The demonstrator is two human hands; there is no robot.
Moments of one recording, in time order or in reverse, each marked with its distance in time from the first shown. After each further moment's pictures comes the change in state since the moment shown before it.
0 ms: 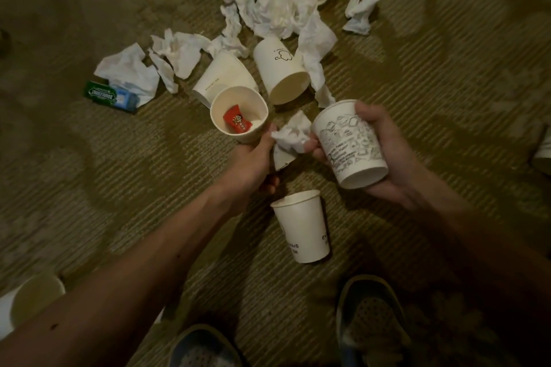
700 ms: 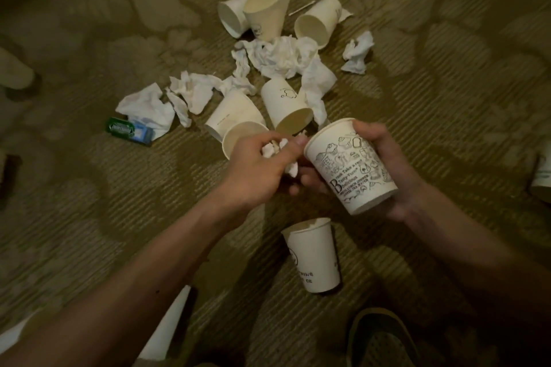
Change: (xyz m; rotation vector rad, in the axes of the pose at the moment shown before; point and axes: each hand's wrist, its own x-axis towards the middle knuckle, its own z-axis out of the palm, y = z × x) left_hand -0.035 0.056 -0.002 0.037 -0.084 0.286; right_hand -0.003 -0.015 0.029 0.012 -0.266 0.034
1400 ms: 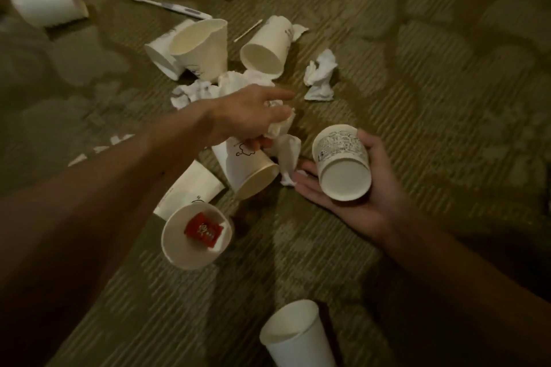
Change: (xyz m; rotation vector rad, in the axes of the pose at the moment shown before) left_hand 0.195 0.076 0.020 0.752 -0.381 -0.077; right_hand 0.054 -0.042 -0.073 0.471 0.481 -0.177
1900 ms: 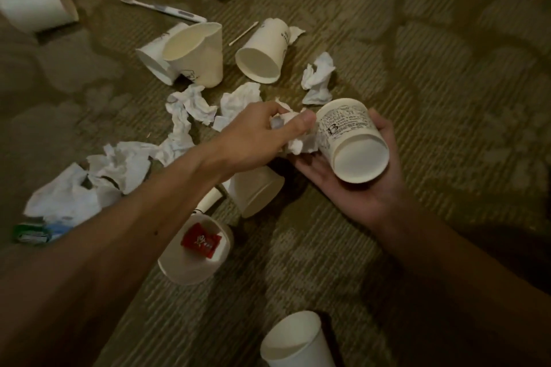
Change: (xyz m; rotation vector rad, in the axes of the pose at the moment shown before) left_hand -0.003 -0.013 0.027 -0.076 0.207 0.164; right_hand 0.004 -0.010 0.023 0.029 -0.254 -0.159
